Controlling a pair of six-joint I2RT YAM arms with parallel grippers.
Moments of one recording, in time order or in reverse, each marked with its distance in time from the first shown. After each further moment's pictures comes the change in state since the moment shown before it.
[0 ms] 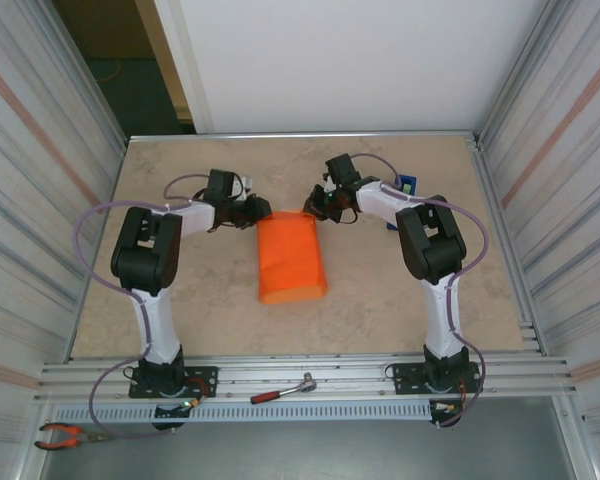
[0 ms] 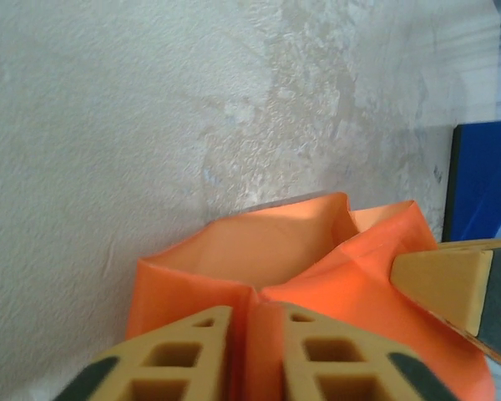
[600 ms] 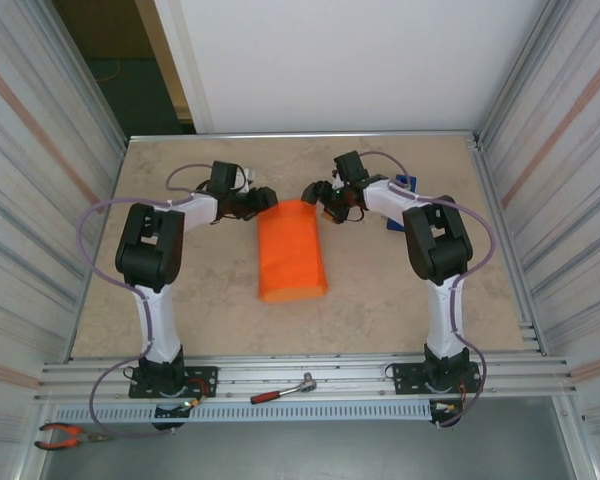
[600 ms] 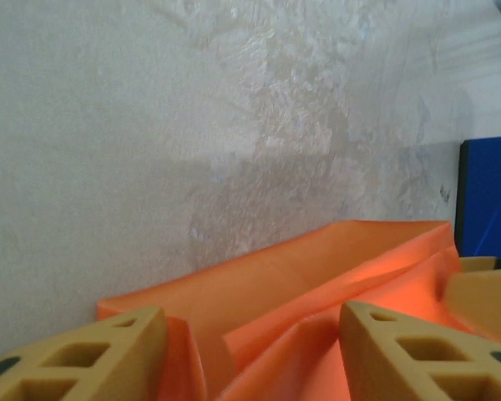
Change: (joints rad) left arm 0.013 0.027 0.100 -0.060 -0.034 0.058; right arm -0.047 -0.057 -0.036 -0.009 0.038 0.011
